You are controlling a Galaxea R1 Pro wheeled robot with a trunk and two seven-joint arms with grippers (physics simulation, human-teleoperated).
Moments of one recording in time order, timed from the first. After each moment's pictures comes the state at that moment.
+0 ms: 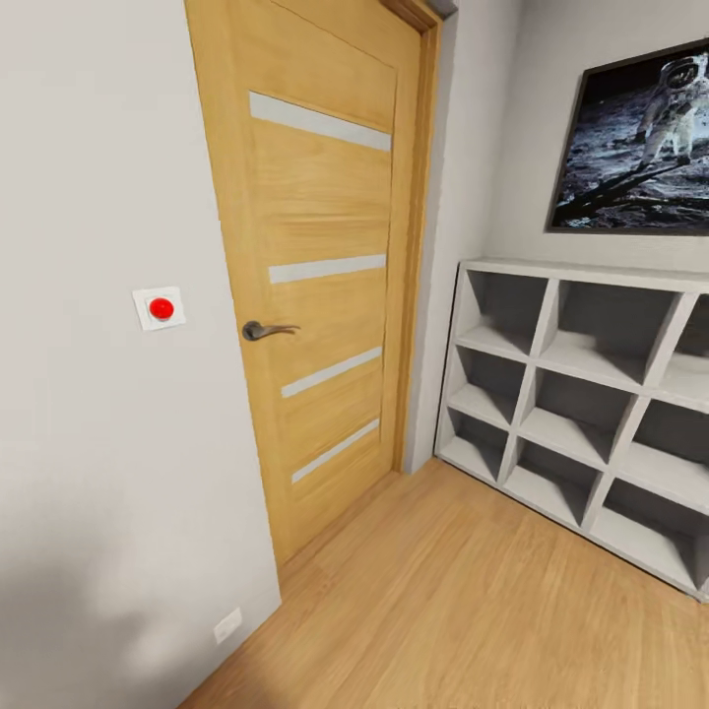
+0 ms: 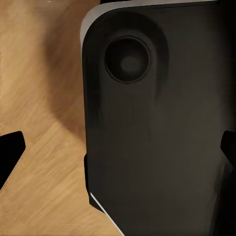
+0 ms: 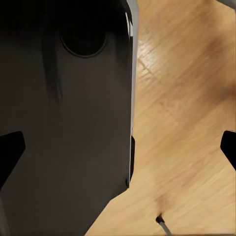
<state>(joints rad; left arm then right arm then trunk) 0.01 0.02 0.00 -0.06 0.00 0.00 0.00 -0.01 -0.05 0.01 0.05 0.00 -0.07 0.00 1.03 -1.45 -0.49</state>
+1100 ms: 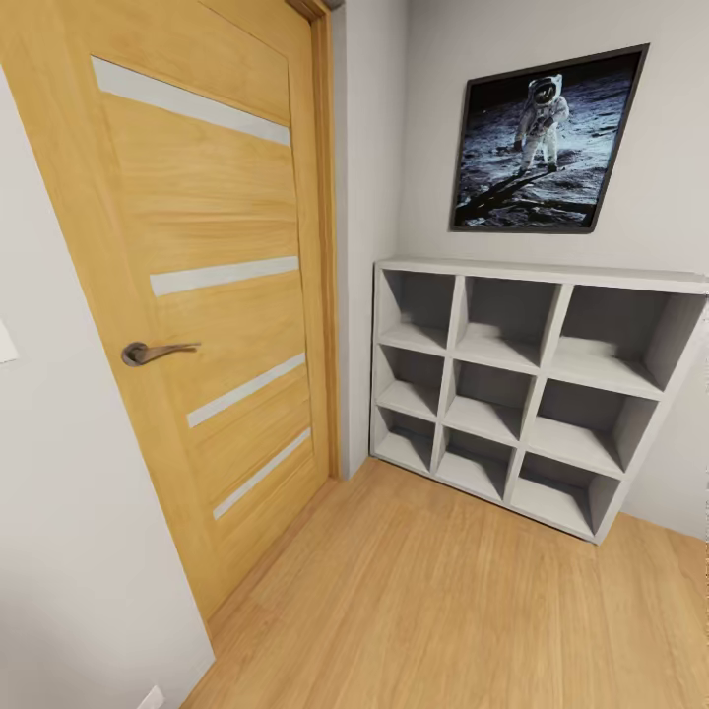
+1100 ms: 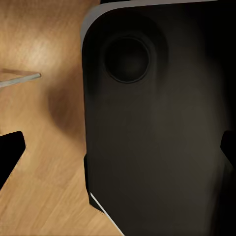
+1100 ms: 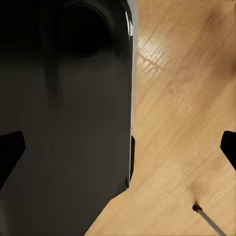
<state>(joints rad) 0.01 0.02 0.00 -0.06 0.00 0.00 0.00 -0.01 -0.05 0.01 0.05 0.00 -0.07 0.00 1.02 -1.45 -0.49</state>
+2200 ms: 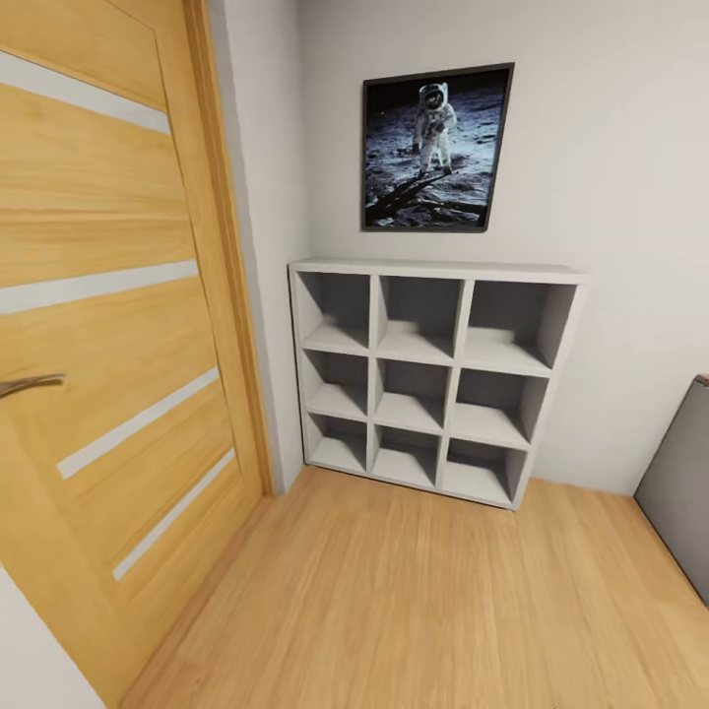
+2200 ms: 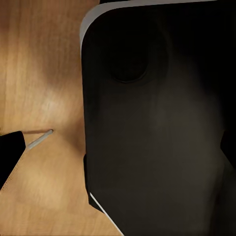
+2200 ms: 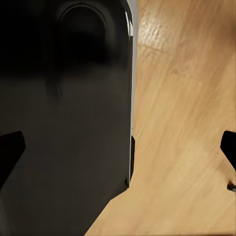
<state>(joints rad) 0.01 0.02 0.00 -0.06 0.00 0.00 0.00 -0.01 -0.05 0.00 0.05 0.00 -0.07 0.00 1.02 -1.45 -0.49</state>
